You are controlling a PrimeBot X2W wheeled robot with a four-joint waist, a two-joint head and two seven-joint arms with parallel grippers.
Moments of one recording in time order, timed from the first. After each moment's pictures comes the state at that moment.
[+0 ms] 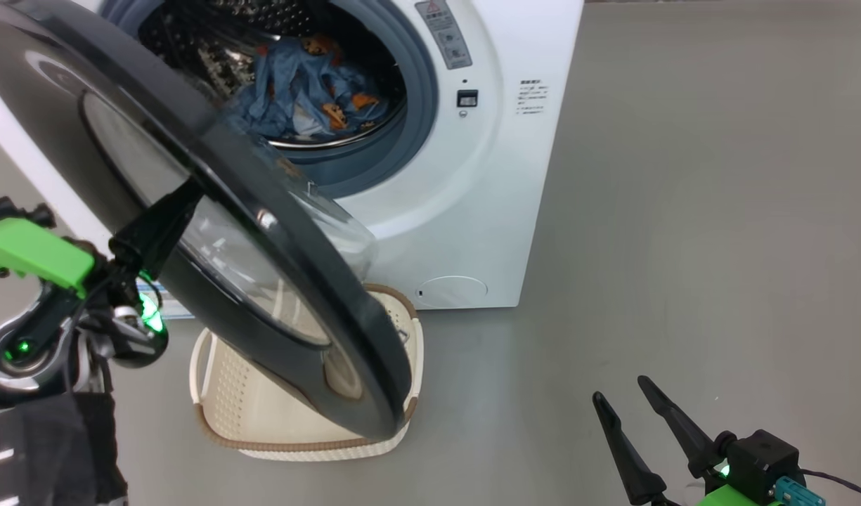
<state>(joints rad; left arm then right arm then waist) -0.59 0.03 0.25 0.29 -1.42 0.03 0.78 0.04 -0.20 0.24 0.09 0.38 0.13 -0.26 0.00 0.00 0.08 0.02</state>
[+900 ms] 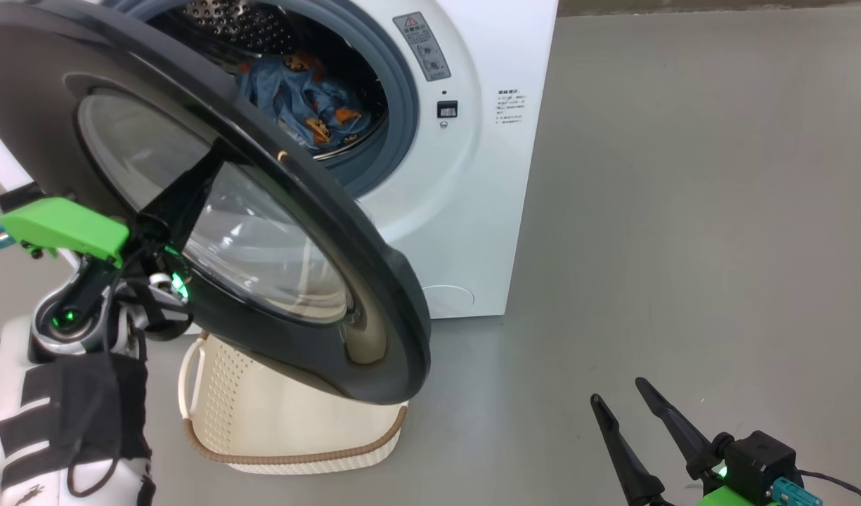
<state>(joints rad) -0.72 0.02 0.18 0.57 -1.44 -0.10 0.63 0.04 -0.20 0.25 0.09 0.38 0.13 -0.26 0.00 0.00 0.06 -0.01</state>
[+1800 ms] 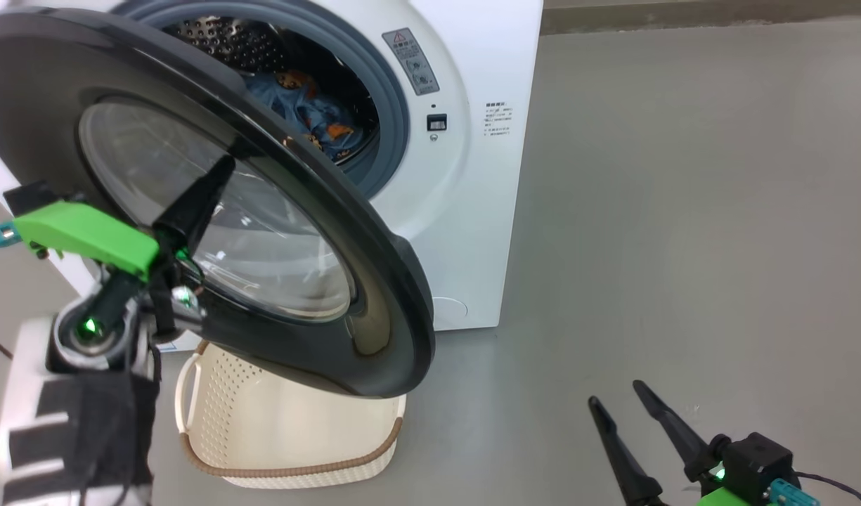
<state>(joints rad) -0.68 0.07 0.04 0.50 -1.43 -0.12 0.51 0.04 -0.20 0.26 0.10 0.38 0.13 -0.26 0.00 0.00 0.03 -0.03</state>
